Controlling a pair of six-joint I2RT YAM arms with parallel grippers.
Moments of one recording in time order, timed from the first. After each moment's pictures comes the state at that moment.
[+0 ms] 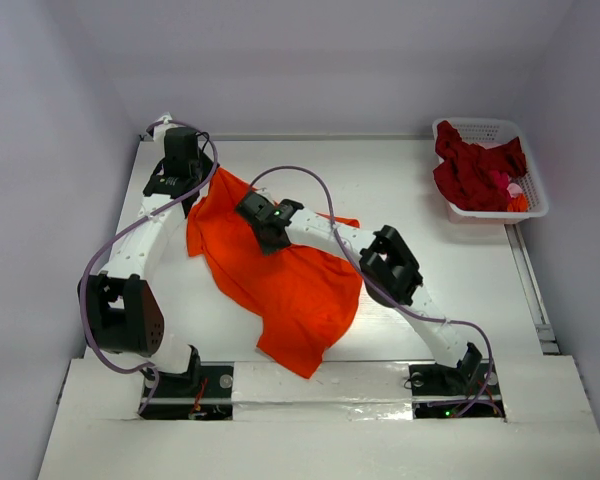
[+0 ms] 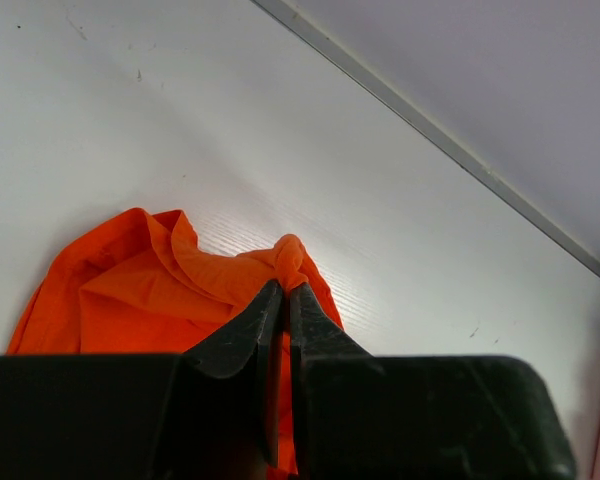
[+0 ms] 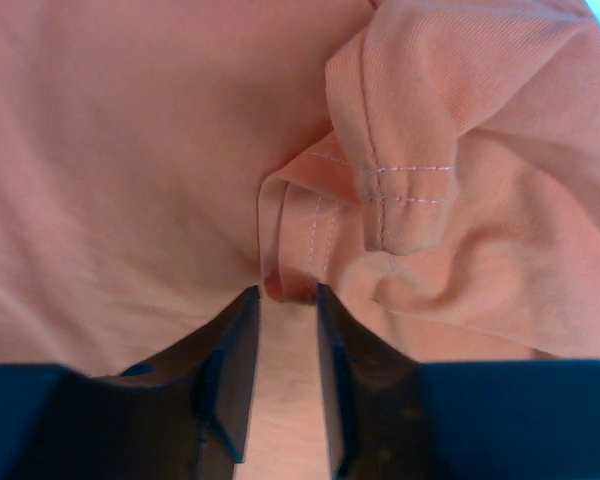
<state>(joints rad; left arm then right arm) -0.13 1.49 1.29 -0.29 -0.23 -0.68 0.95 2.41 2.13 -0.82 0.32 0.45</state>
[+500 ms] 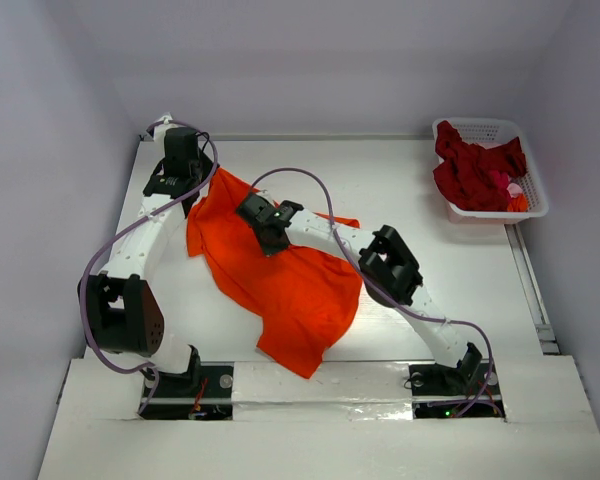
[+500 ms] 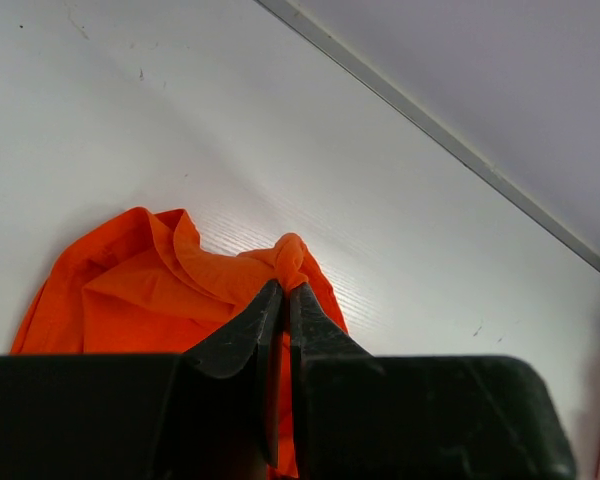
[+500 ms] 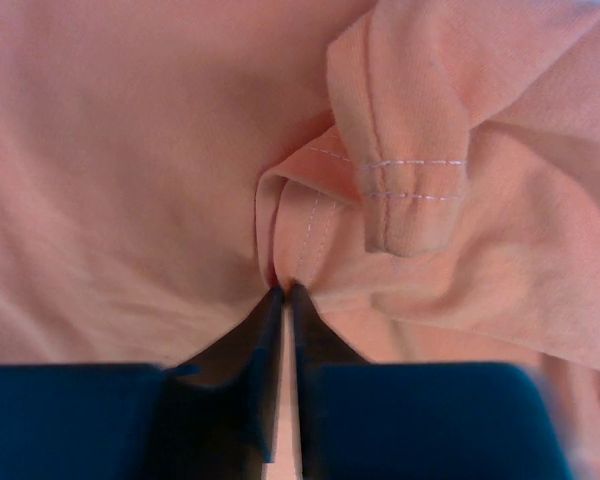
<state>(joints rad) -0.13 1.49 1.29 -0.29 -0.23 -0.68 0.95 2.41 2.11 -0.81 0.31 0.45</state>
